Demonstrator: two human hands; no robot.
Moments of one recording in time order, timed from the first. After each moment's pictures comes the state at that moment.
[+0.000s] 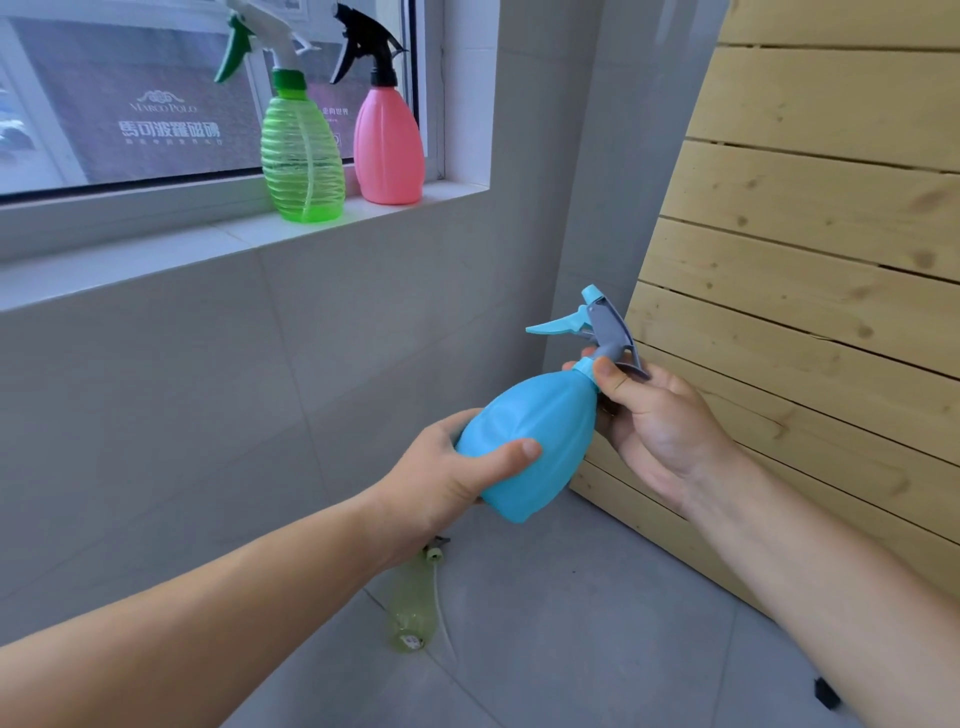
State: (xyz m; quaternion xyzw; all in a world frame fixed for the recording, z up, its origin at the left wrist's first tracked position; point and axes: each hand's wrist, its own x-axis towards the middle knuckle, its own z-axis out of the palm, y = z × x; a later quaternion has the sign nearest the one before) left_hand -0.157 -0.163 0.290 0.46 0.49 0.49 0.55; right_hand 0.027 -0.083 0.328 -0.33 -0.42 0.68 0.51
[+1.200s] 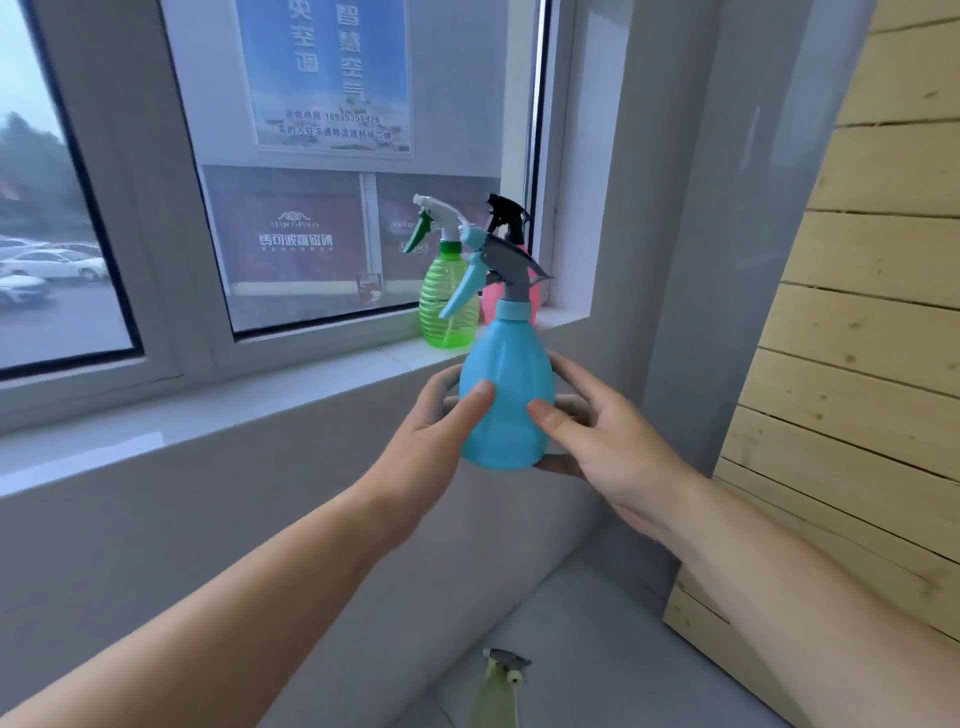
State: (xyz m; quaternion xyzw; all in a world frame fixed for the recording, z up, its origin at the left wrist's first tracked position) left_hand -0.258 -0.184 0.390 0.46 0.53 0.62 0.36; right_hand -0.097 -0.109 0.407 -0.26 -0.69 0.56 0.38
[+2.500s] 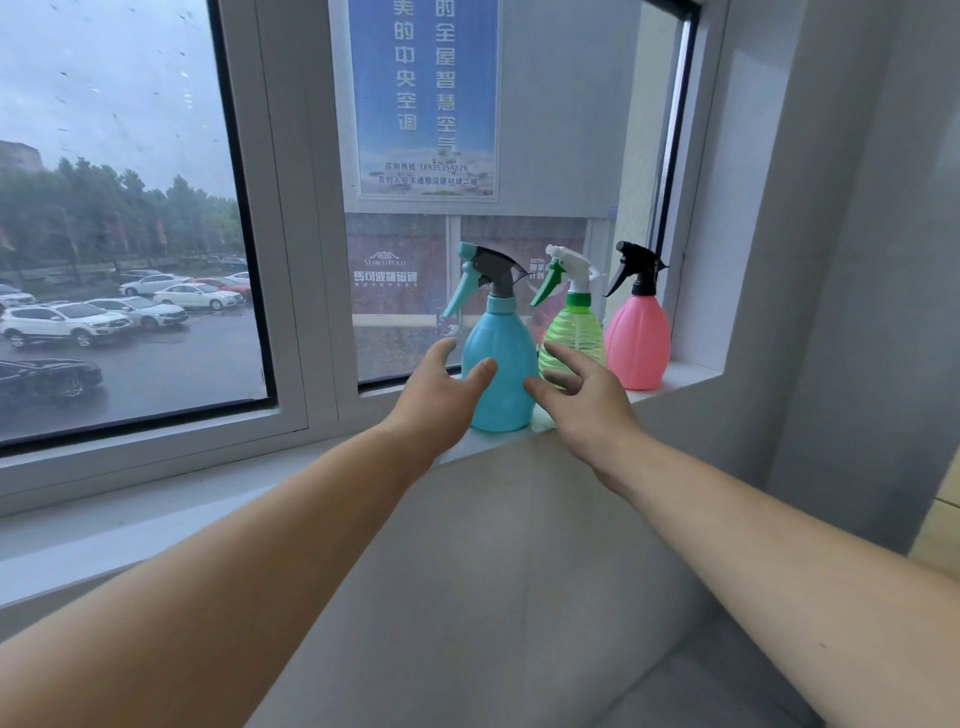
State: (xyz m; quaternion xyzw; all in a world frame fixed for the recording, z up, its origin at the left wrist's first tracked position) left_hand -0.400 -0.146 0.449 0.39 0.71 0.56 0.15; right_hand -0.273 -0.048 0.435 -0.28 -0.74 0.45 0.42
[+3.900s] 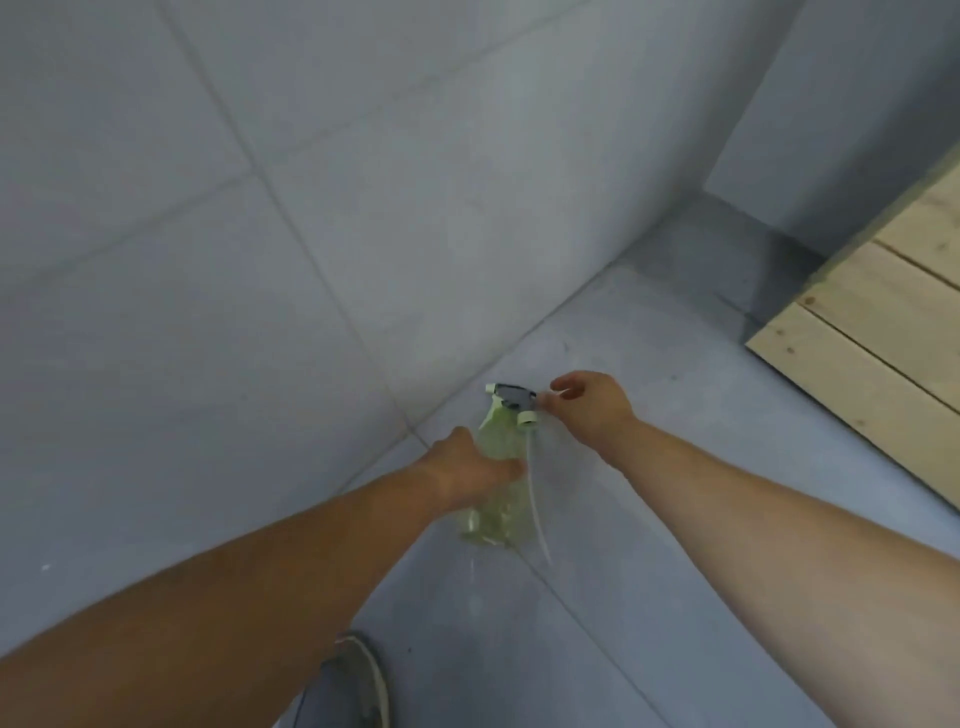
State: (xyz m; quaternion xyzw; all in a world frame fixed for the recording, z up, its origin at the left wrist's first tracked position) left_hand -0.273 -0.068 -0.048 0.31 0.80 0.07 0.51; right_hand -0.138 0.057 -0.084 -0.60 -0.64 0.47 0.08
